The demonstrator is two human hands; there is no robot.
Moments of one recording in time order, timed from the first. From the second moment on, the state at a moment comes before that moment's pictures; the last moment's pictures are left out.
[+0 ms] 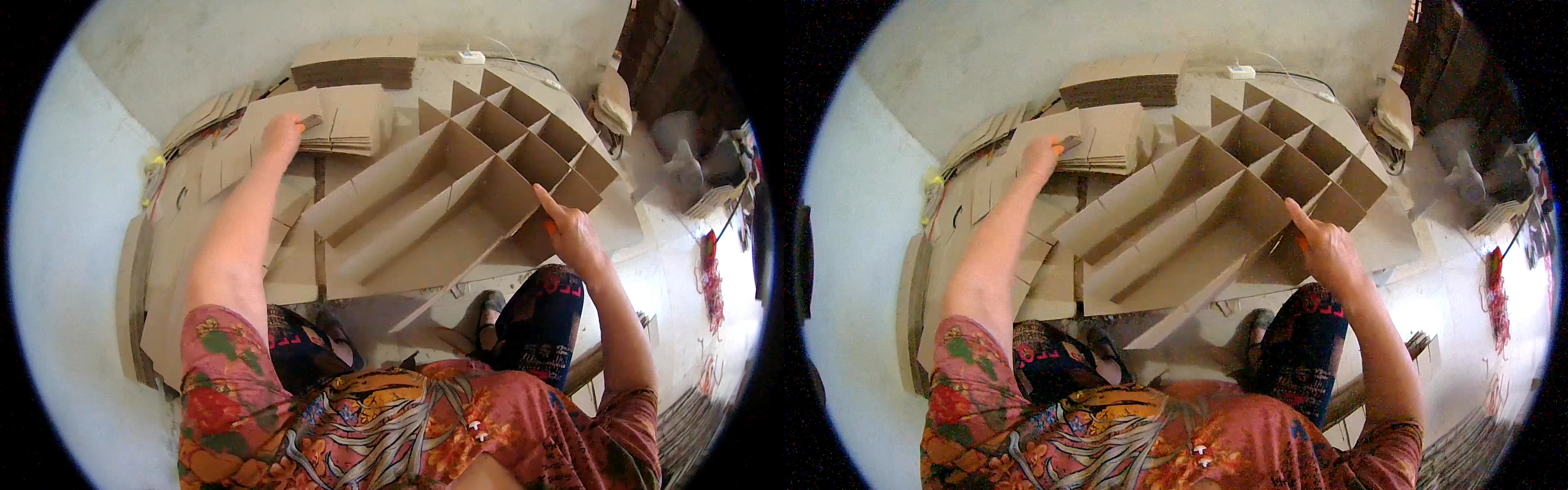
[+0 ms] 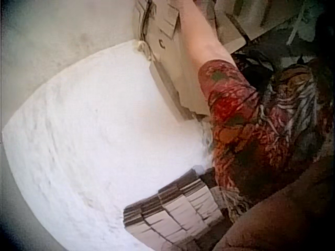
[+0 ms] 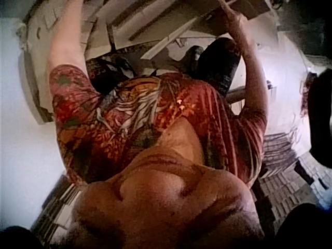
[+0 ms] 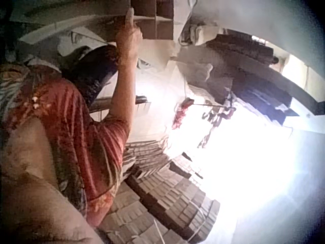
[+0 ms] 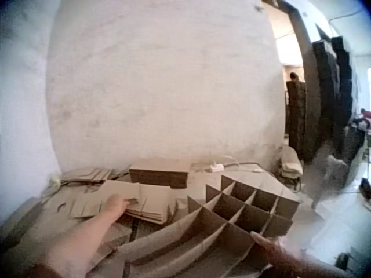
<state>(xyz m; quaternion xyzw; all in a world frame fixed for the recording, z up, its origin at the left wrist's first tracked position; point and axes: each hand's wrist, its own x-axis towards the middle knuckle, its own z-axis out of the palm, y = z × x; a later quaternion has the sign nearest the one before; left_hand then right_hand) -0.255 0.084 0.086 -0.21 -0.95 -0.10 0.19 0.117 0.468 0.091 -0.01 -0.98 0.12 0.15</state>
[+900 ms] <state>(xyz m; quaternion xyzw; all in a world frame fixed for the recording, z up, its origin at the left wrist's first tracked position) -0.160 0.187 0.144 -0.27 -0.77 -0.58 -0.04 0.181 0.394 0.138 -0.09 -0.81 0.45 0.37</state>
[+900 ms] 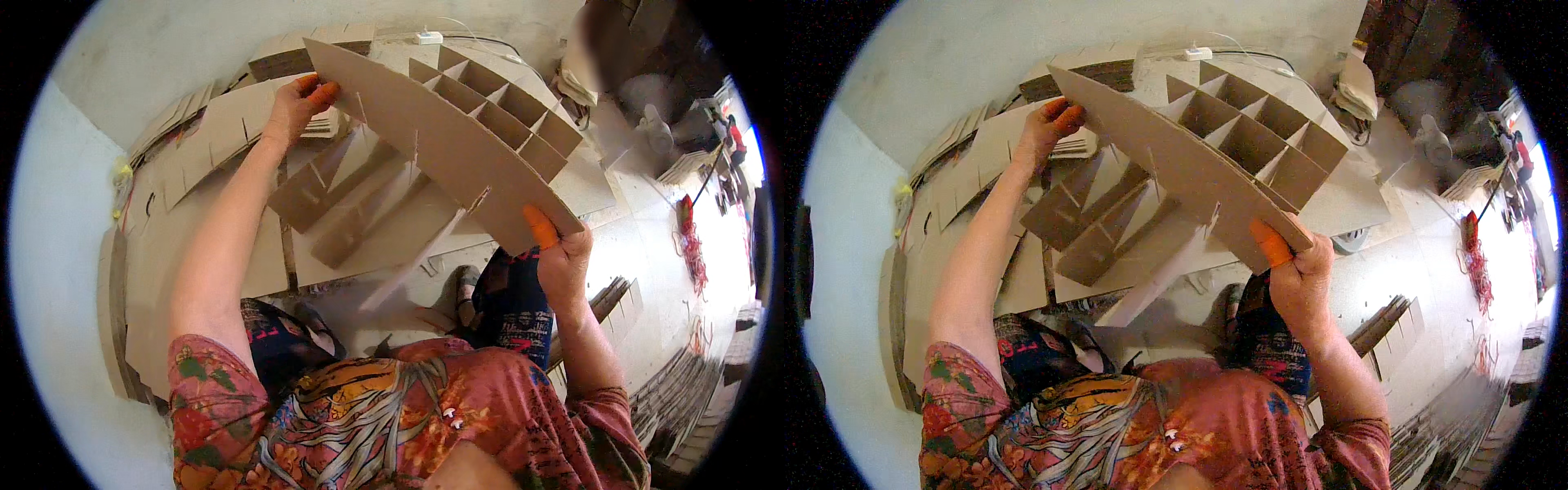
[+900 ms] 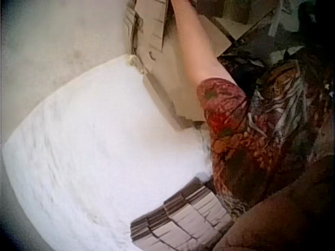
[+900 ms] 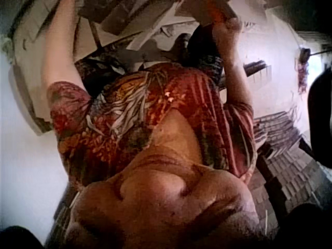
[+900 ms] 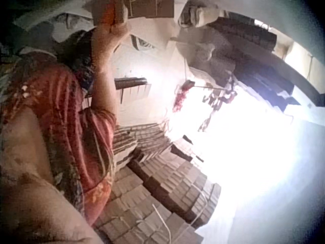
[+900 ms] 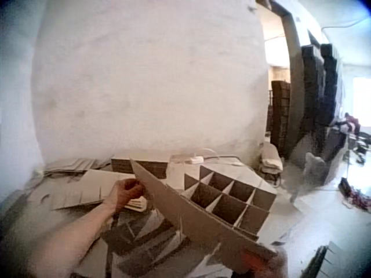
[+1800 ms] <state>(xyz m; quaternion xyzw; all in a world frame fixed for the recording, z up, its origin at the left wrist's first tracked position) -0.119 0.131 0.116 -0.25 -0.91 -0.32 0.05 0.154 0.422 0.115 0.02 -0.98 0.17 0.09</state>
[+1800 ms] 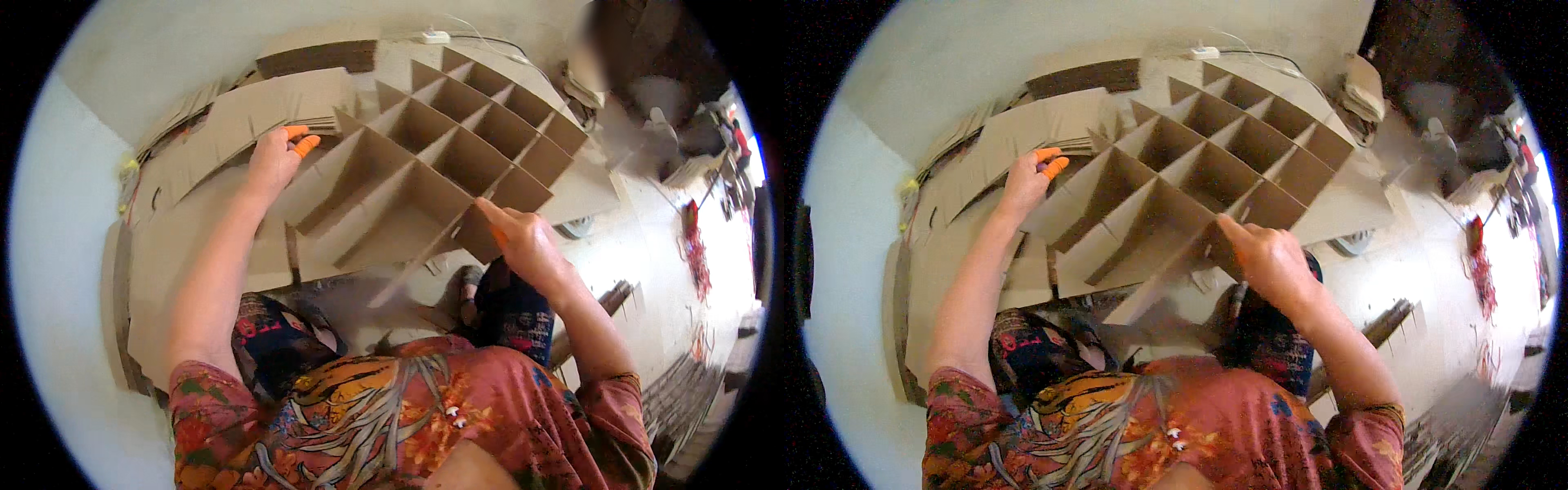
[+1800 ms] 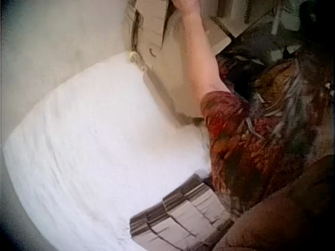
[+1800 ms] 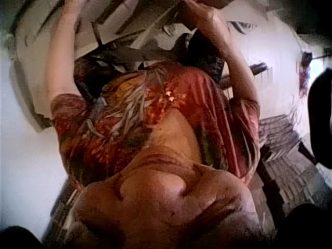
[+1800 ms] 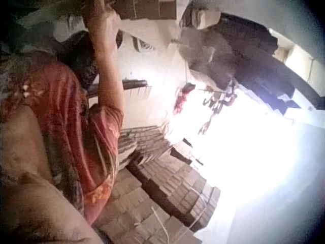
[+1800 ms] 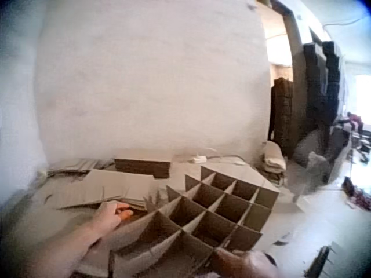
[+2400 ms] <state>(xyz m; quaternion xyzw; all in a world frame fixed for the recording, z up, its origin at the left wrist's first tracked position) -0.246 0.084 0.086 -0.16 -0.97 -0.08 0.16 0.133 0.450 0.089 -0.02 -0.94 0.20 0.28</state>
